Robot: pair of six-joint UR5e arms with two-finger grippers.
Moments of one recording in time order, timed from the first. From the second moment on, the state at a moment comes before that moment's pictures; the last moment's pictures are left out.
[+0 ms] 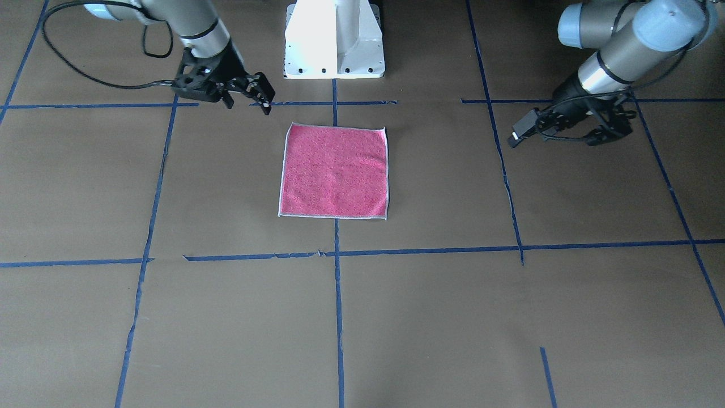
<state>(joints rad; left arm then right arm) -0.79 -1.68 -1.93 -2.02 -2.22 -1.46 0.35 -1.23 2.07 -1.52 1.78 1.74</state>
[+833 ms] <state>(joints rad) -0.51 -1.99 -1.89 -1.68 -1.96 -1.58 0.23 -1.09 1.89 -1.60 1.61 1.91</state>
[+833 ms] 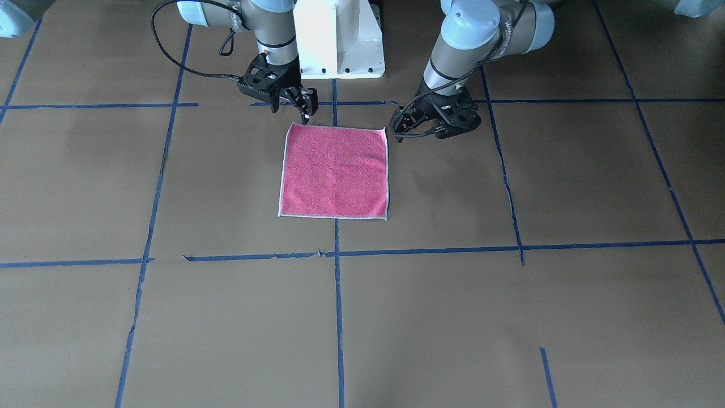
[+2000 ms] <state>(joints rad) -0.48 -2.00 -1.89 -1.68 -1.93 -1.59 0.23 -1.08 1.87 -1.60 1.60 1.91</state>
